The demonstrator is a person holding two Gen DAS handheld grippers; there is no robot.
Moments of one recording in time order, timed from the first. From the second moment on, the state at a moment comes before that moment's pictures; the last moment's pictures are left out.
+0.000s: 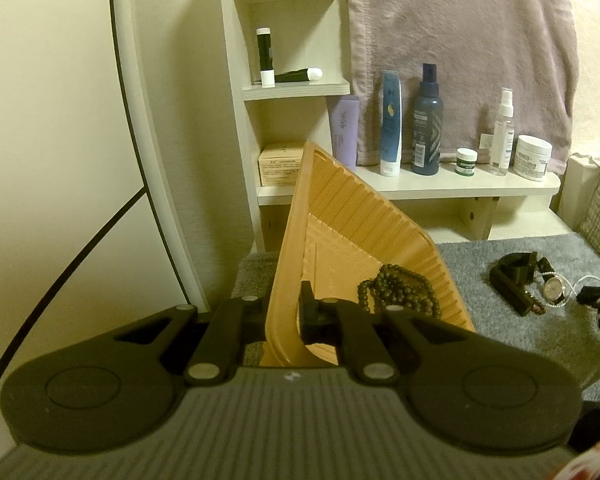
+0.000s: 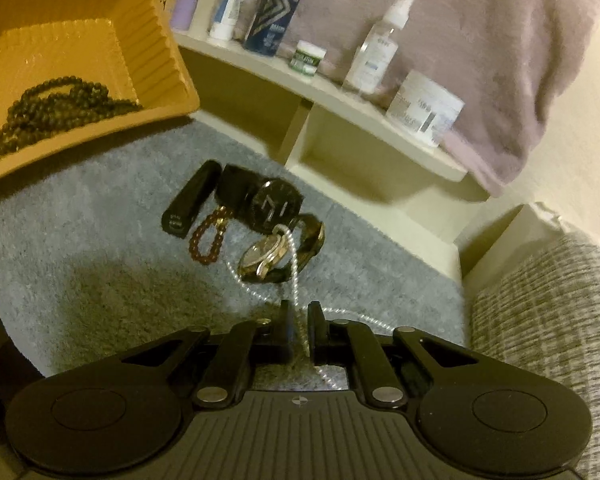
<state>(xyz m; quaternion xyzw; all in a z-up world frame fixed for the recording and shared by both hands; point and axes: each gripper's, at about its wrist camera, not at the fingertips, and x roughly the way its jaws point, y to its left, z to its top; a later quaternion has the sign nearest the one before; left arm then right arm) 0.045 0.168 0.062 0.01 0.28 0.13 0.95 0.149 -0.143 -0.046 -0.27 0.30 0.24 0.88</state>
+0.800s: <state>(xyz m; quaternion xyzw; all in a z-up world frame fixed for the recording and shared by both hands) 0.044 0.168 0.061 0.01 0.28 0.13 0.95 0.150 -0.147 -0.047 -0.26 0.31 0.25 0.88</state>
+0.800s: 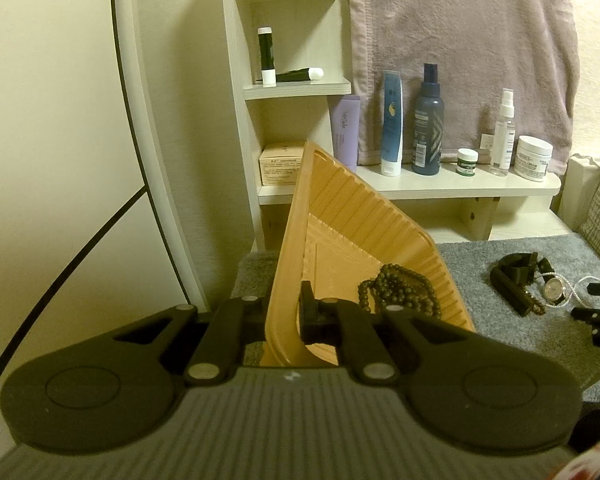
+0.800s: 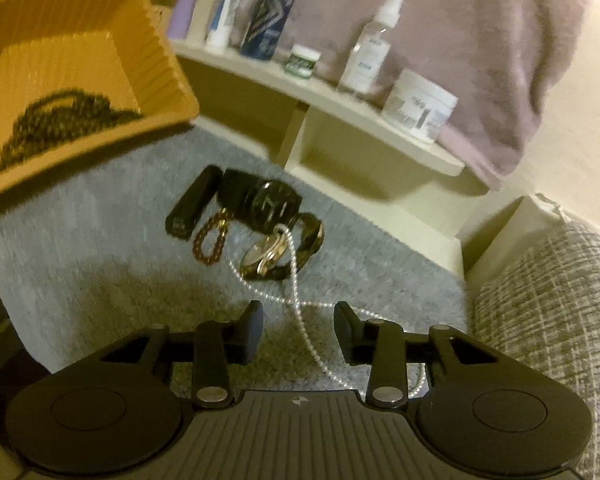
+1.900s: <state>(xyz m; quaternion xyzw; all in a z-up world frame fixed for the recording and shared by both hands) 0.044 0.169 0.062 0.01 0.28 0.13 0.95 0.122 -0.150 0.044 -0.30 0.15 0.23 0.92</state>
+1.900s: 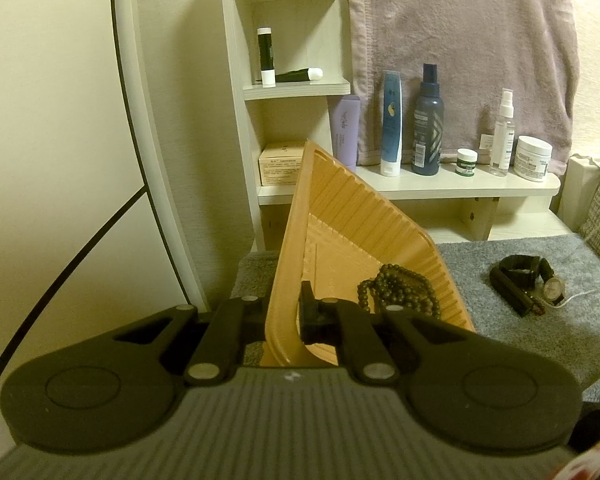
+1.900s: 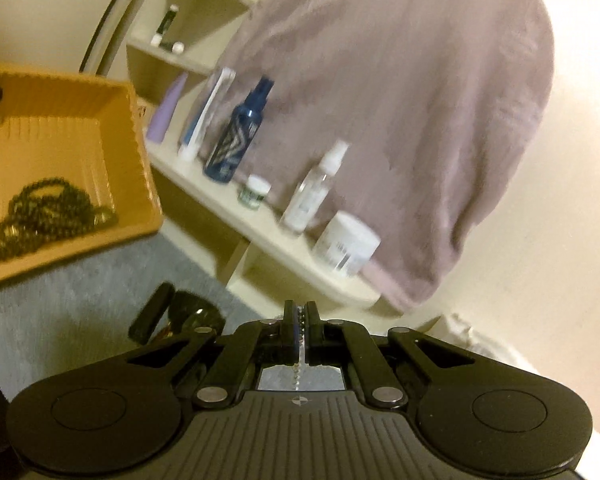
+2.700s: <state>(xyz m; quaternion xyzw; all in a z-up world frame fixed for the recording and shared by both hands) 0.046 0.168 0.064 0.01 0.28 0.13 0.95 0.129 -0.103 0.141 -0.27 0.08 0.39 0.88</state>
